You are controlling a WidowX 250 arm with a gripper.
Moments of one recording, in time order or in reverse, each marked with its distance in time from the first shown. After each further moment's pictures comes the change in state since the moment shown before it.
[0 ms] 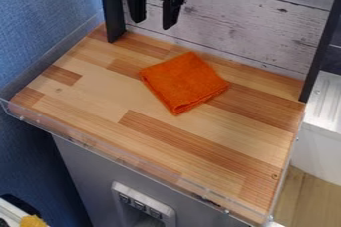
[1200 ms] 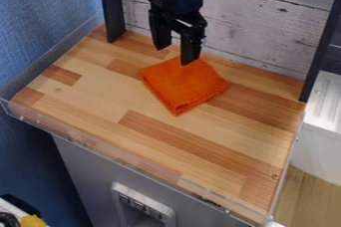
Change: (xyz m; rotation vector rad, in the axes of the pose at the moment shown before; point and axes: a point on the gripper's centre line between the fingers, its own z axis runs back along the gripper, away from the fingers) arm -0.032 -0.061 -0.016 0.045 -0.142 -0.338
